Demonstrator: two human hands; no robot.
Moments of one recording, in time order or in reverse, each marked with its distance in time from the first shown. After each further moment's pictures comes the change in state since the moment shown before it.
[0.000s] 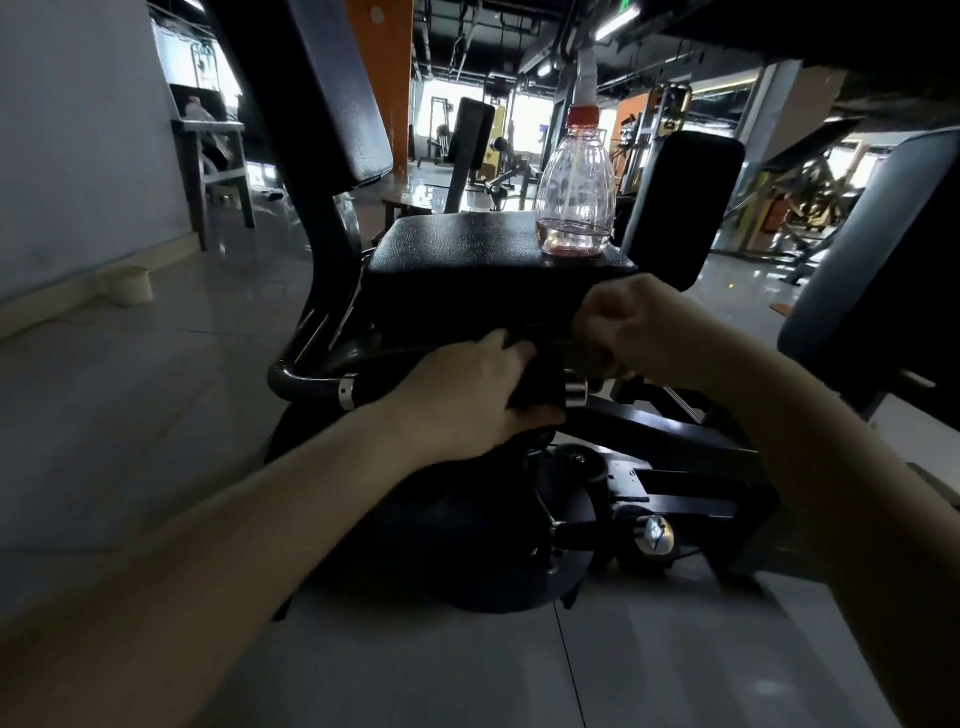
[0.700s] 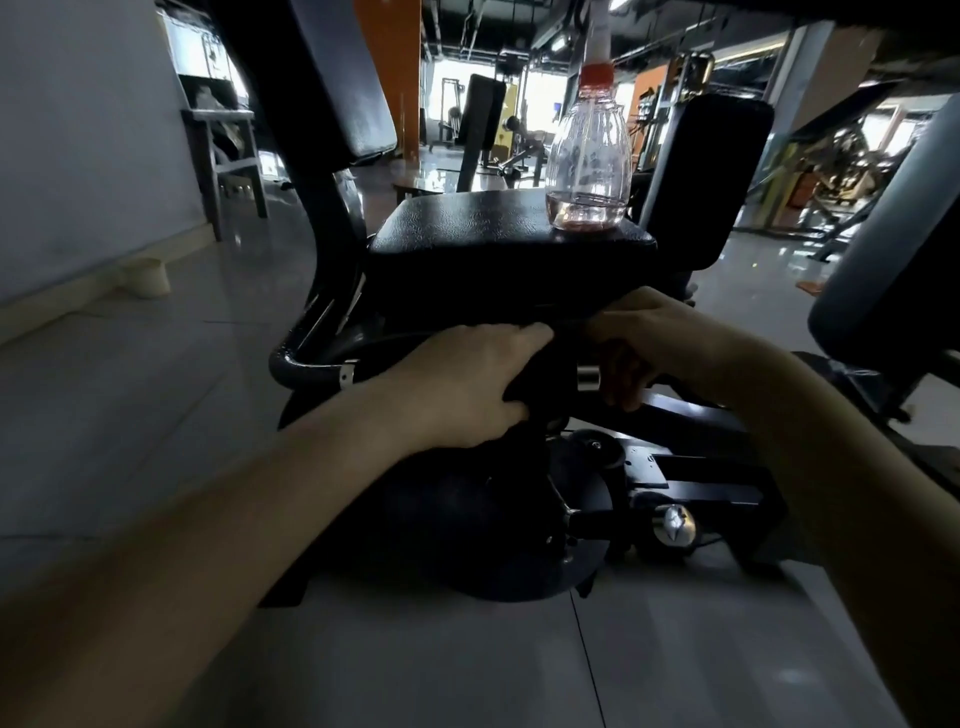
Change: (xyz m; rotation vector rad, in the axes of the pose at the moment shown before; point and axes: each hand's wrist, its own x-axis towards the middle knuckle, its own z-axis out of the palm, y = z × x) left_hand 0.000 -0.002 -0.001 0.015 -0.021 0.028; right_hand 0.000 0.015 0.020 0.453 -0.180 0.216
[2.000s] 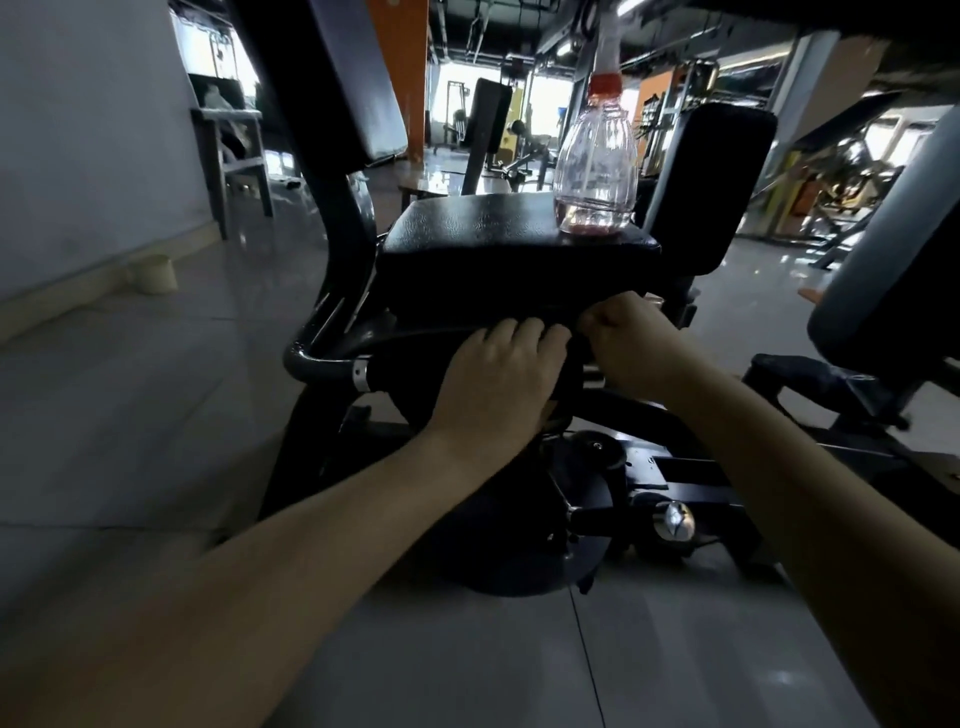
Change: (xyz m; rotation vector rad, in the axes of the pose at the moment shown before) left_hand 0.011 0.012 0.055 0.371 0.620 0.009; right_hand 0.017 0.004 0.027 -0.480 0.350 -0.152
